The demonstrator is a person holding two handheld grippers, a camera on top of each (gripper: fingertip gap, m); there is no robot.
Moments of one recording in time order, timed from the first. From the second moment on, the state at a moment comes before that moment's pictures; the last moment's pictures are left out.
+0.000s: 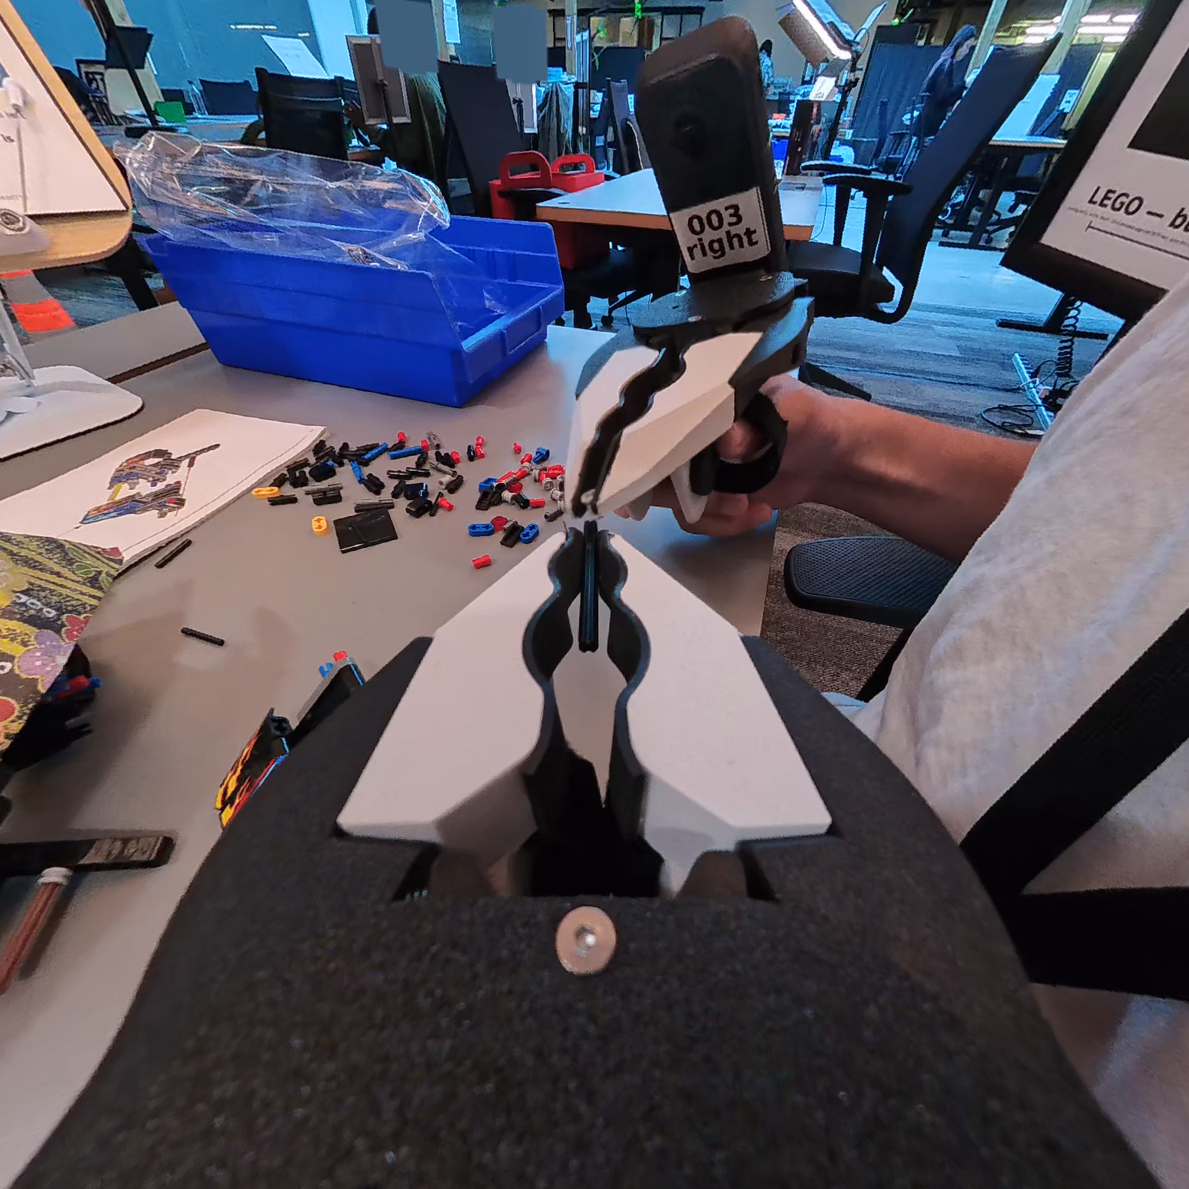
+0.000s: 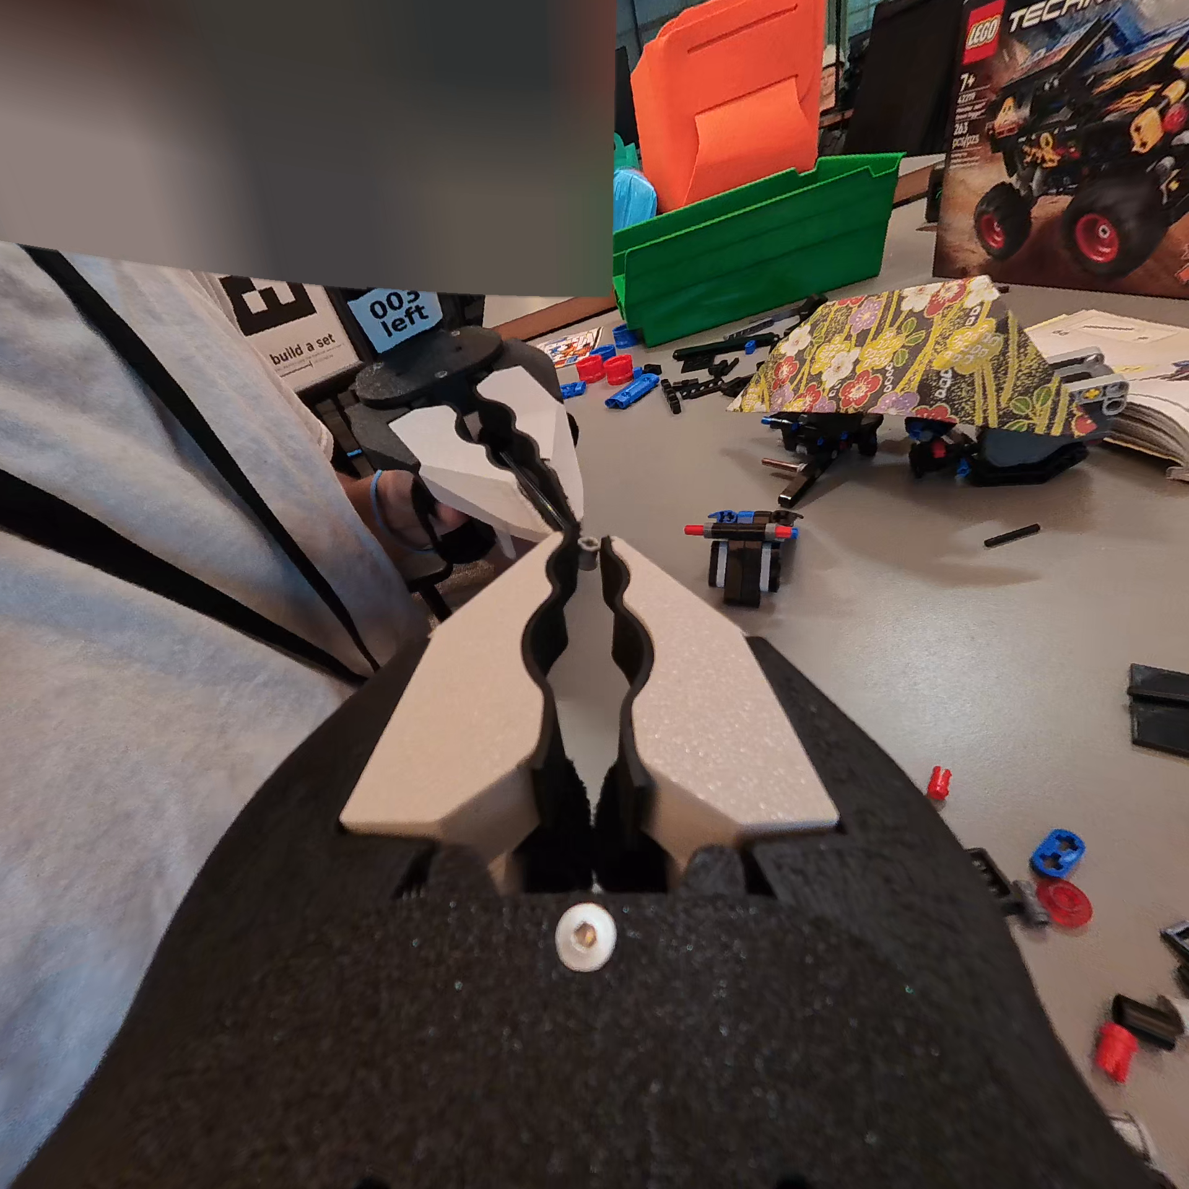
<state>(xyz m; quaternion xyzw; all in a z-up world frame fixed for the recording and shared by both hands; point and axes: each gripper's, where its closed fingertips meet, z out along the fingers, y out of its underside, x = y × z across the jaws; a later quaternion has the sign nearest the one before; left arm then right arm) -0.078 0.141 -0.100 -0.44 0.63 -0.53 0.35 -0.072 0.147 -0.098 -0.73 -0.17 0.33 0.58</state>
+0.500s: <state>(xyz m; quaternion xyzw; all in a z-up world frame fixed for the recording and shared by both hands) -0.079 0.140 -0.098 -0.44 0.63 -0.54 0.34 -0.079 0.148 -0.096 -0.72 -0.18 0.34 0.58</state>
